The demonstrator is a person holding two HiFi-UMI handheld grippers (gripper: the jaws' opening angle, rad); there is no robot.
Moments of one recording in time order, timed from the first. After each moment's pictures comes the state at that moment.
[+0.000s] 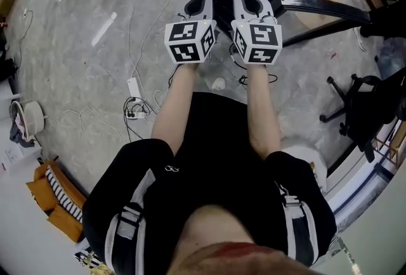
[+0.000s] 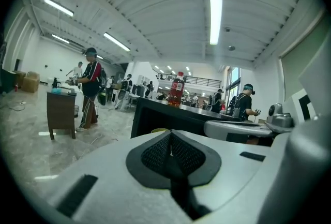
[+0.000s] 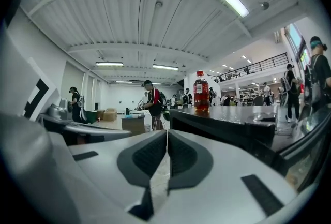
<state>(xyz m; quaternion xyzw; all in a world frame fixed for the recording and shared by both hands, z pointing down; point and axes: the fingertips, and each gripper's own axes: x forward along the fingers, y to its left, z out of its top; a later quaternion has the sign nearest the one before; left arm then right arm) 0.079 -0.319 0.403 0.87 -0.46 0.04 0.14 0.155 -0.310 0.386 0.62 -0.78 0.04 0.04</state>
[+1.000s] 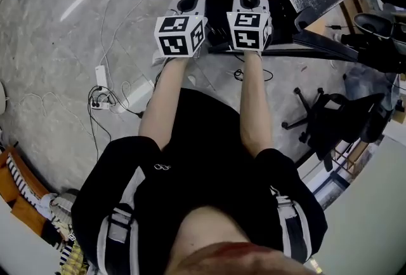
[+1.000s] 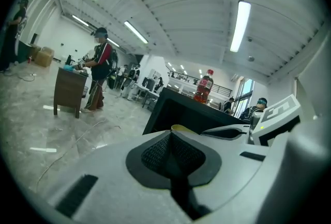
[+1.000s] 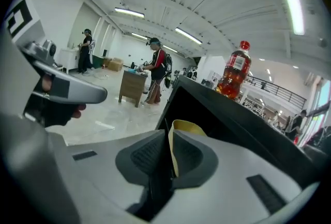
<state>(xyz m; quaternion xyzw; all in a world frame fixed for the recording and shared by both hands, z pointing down) 0.031 -0.381 0.453 0.84 -0.48 0.00 0.24 0.141 -0.402 0.463 0.58 -0.75 -0.01 0.32</state>
